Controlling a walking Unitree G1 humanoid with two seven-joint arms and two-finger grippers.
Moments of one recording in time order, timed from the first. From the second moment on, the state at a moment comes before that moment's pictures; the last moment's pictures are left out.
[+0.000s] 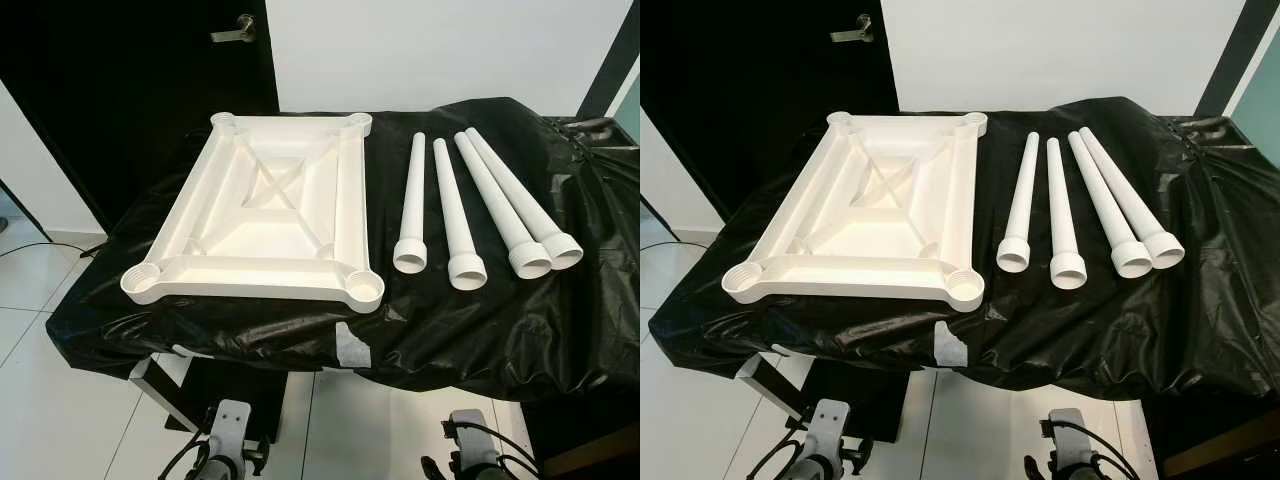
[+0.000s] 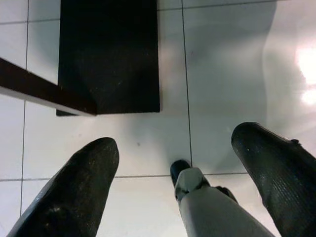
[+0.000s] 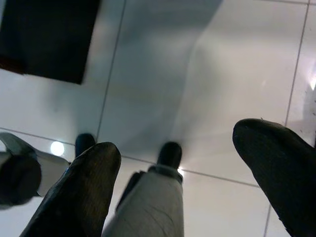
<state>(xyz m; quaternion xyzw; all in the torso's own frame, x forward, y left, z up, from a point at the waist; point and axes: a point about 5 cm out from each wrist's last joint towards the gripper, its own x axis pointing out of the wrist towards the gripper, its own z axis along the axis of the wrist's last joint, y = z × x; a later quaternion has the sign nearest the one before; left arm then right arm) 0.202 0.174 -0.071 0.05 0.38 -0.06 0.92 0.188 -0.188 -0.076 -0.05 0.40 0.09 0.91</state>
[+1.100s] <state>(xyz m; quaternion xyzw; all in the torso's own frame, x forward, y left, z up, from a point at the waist) 0.208 0.160 -0.034 0.05 0.26 -0.32 0.91 0.207 -0.135 -0.037 0.03 0.25 0.41 0.87</state>
